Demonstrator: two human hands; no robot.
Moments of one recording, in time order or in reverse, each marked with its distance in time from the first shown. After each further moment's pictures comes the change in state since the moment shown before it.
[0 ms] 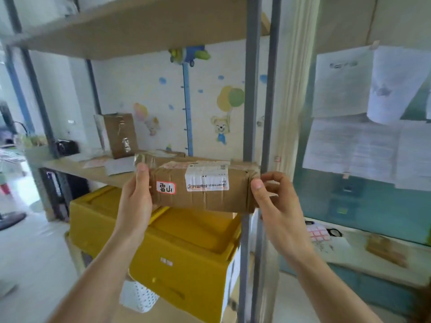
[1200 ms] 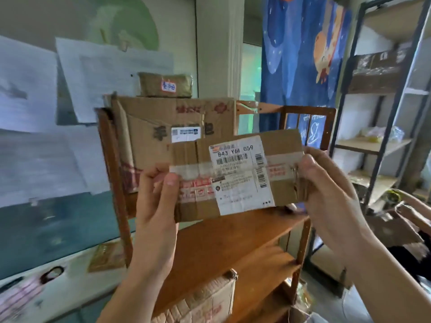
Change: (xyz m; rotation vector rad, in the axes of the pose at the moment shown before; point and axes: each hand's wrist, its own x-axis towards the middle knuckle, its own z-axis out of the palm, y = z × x) left_hand -0.363 0.107 0.625 -0.903 -1.063 -0.085; right_hand -0.142 -0.086 -0.671 -0.190 0.699 -0.148
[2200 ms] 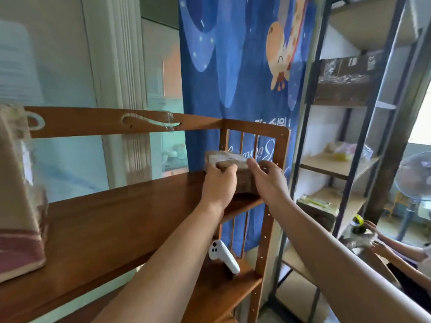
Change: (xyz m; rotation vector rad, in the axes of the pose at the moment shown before) left_hand 0.273 -0.304 0.337 0.373 -0.019 -0.392; right_hand 0.329 0.186 -0.261 -0.726 0.355 0.299
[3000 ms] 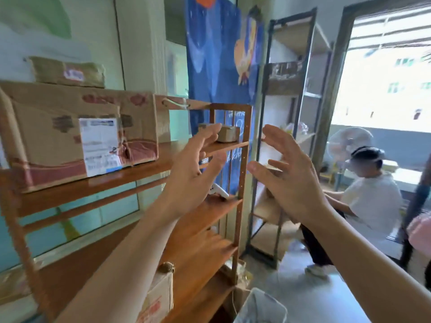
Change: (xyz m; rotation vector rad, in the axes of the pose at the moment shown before) left_hand -0.337 0.068 -0.243 0.158 -0.357 0.730; right_hand -0.439 -0.121 -0.123 0.000 0.054 -0.527
